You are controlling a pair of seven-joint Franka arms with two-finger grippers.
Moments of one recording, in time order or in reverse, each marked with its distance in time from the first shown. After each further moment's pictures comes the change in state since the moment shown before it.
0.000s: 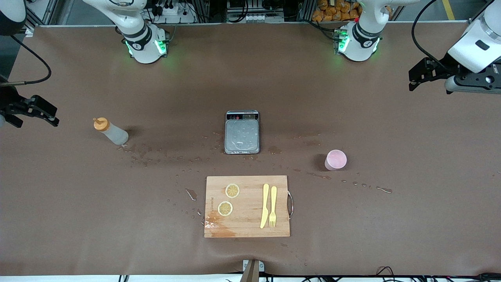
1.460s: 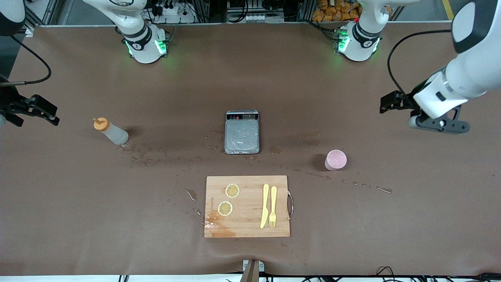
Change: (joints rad) left arm -0.007 0.196 -0.028 -0.010 -0.118 0.082 -0.002; right arm -0.010 0.000 -0.001 -0.001 0.000 -0.026 0.005
